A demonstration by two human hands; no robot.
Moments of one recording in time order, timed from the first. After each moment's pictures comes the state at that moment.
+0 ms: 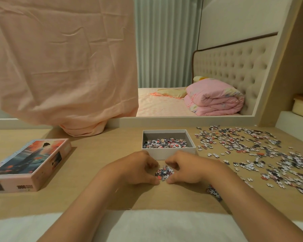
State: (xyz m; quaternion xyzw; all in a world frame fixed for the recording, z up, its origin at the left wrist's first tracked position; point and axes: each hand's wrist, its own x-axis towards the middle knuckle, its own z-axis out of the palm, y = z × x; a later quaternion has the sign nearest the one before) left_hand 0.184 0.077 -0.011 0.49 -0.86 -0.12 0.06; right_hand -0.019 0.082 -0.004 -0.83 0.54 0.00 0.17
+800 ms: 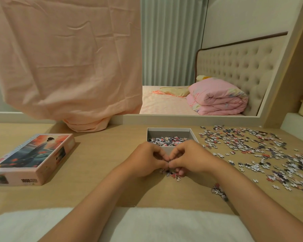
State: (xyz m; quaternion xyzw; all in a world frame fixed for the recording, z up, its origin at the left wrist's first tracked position) left_hand 0.170 0.070 -0.023 0.48 -0.77 -0.28 0.31; right_hand -0.015 0.073 -0.005 -0.69 0.56 -0.23 0.39
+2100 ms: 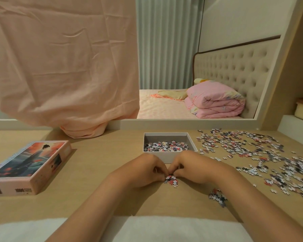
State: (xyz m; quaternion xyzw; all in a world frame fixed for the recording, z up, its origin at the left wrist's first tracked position) left_hand 0.170 0.071 -0.019 0.43 -0.88 -0.15 0.14; right_hand -0.027 0.074 0.005 -0.85 0.50 -0.03 0.17
